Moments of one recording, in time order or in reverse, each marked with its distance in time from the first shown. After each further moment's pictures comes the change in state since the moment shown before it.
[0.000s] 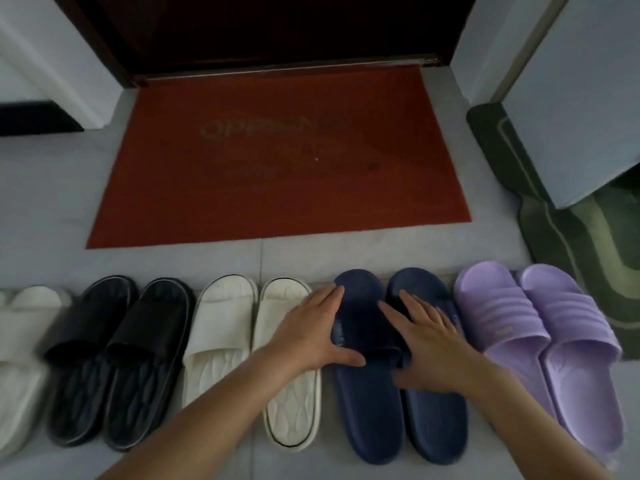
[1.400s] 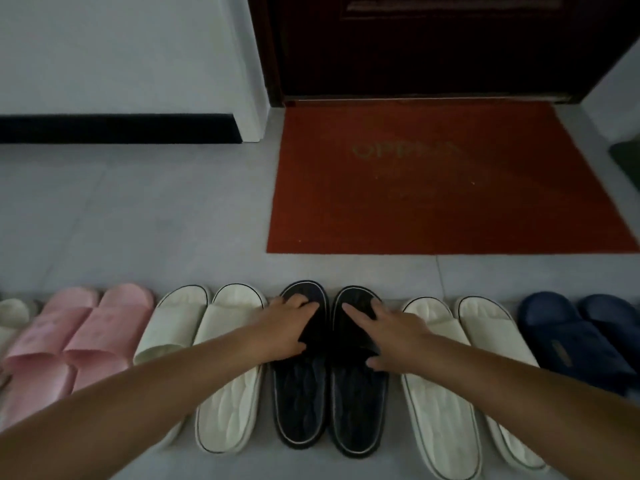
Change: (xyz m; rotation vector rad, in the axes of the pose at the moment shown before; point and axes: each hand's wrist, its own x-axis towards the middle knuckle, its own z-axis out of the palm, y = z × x) left_hand -0.145 -0.333 -0.133 0.362 -0.131 -0.052; right_hand 0.135 -0.362 0.010 -0.309 -0.117 -0.146
